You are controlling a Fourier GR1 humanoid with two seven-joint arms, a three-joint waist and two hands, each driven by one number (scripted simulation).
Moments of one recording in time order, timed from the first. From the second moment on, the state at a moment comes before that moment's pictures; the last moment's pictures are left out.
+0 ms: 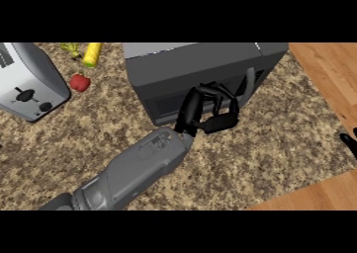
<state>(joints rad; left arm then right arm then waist) -0.91 0.00 -0.82 -0.82 0.79 0.60 -0.40 0.20 -0.48 -0.15 -1.90 -0.72 0.62 -0.19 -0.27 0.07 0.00</state>
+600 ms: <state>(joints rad) -0.92 0.00 -0.84 -0.81 0.85 0.63 -0.50 0.19 -0.52 -0.14 -1.94 -0.78 0.65 -0.17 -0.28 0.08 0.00</state>
